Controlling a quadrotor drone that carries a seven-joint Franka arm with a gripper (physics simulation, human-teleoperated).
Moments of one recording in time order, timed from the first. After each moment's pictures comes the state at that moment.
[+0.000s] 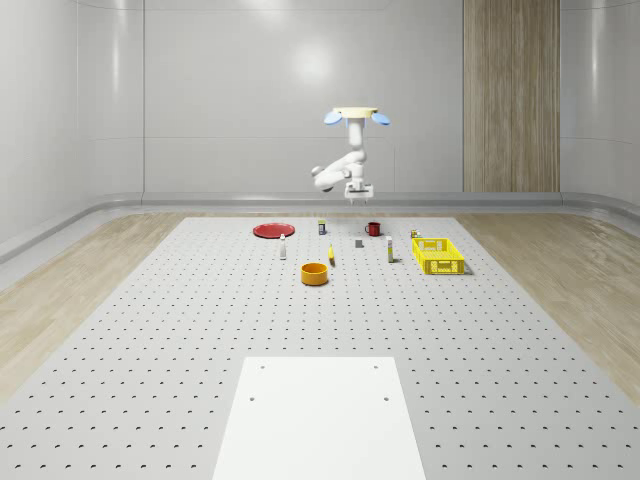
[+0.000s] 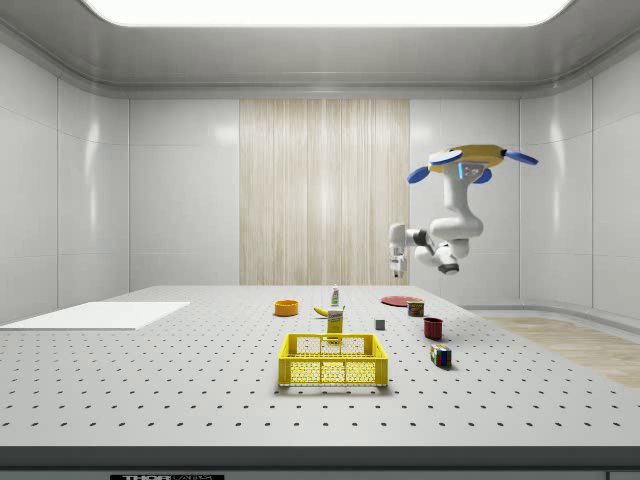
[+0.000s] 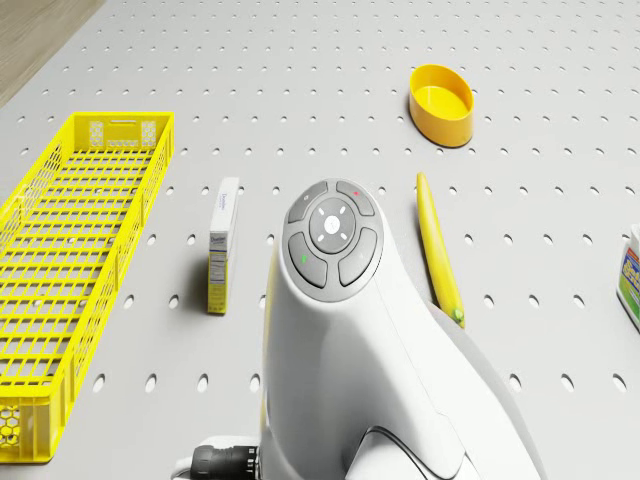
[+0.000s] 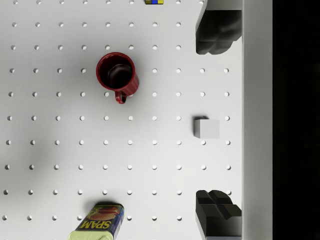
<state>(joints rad) -1.02 -1.06 1.25 -2.90 -1.98 1.17 1.56</state>
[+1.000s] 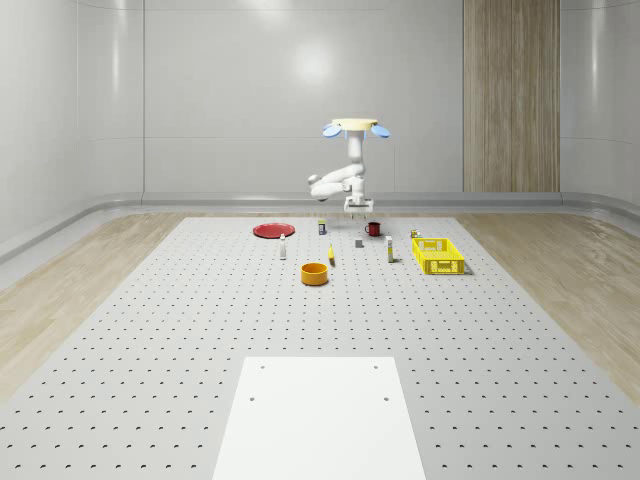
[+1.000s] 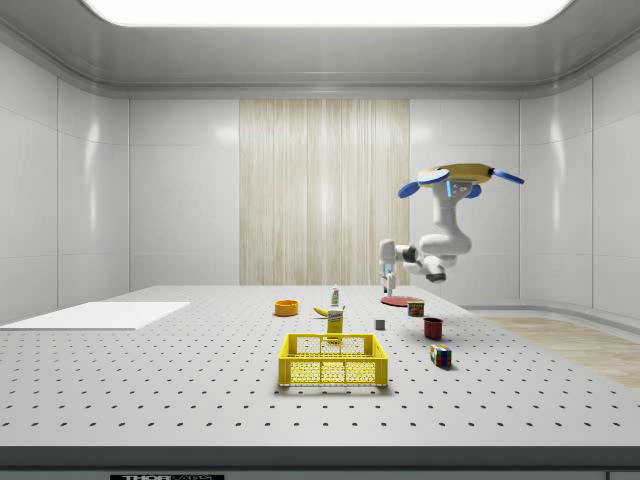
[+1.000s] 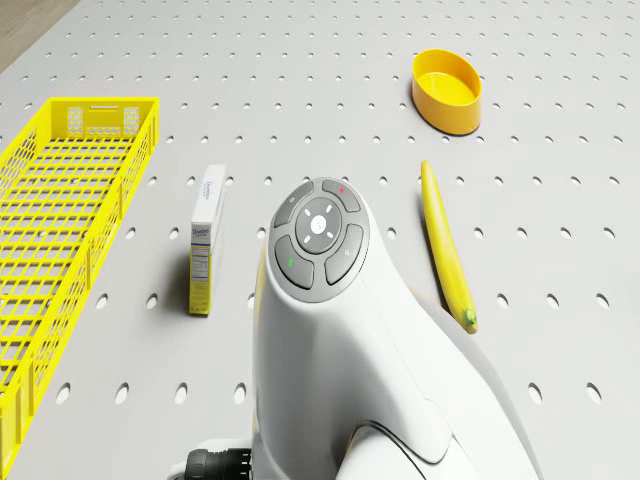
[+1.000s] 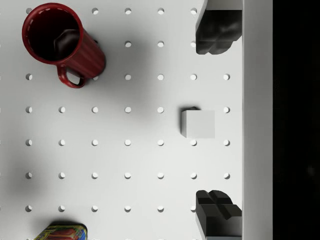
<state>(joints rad) -1.08 -1.17 1.30 -2.89 -1.93 1.25 1.61</state>
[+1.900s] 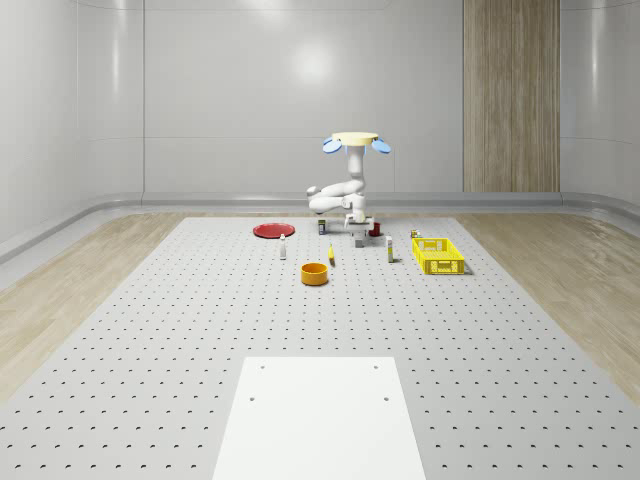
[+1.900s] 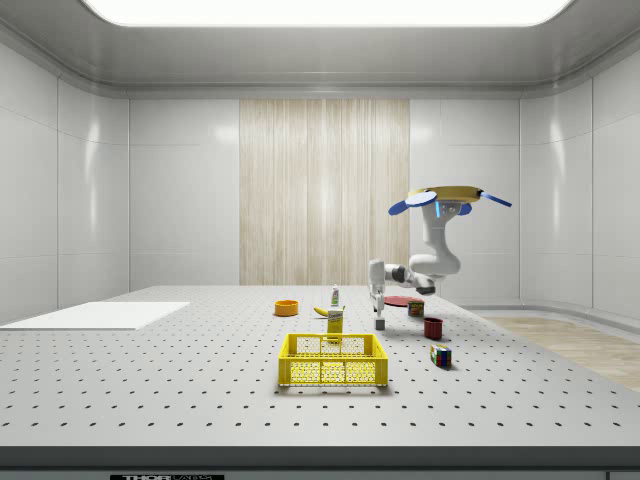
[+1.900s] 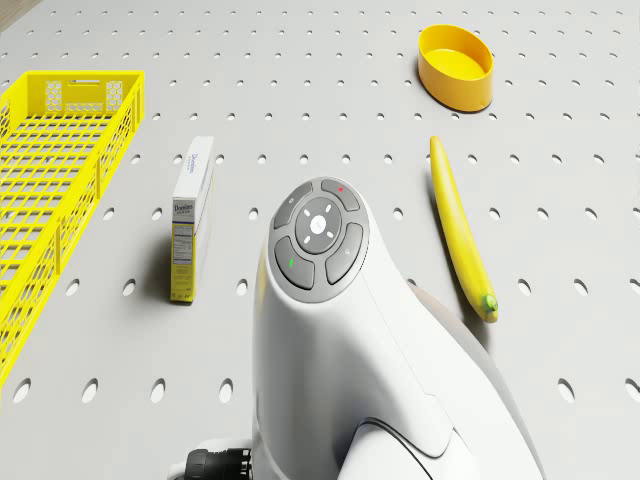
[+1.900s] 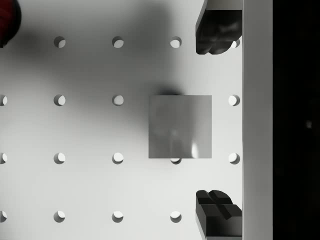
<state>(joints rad) -1.10 -1.25 1.32 -2.88 -1.89 1.33 1.63</state>
